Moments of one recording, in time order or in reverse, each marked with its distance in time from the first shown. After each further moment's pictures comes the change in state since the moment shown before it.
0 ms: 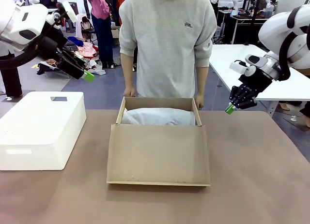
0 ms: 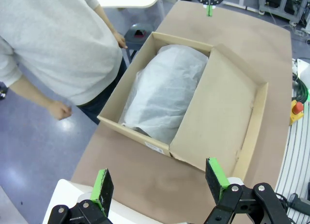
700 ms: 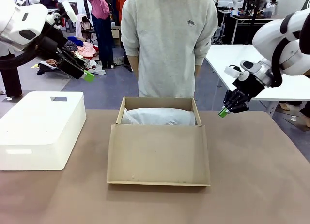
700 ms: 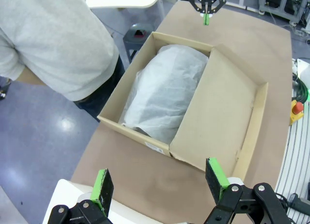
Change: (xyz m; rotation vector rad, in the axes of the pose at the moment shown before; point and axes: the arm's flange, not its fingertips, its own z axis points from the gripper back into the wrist) left arm 0.000 0.000 0.000 0.000 0.000 0.000; right arm -0.005 -0.009 -0.035 0.000 -0.065 -0.036
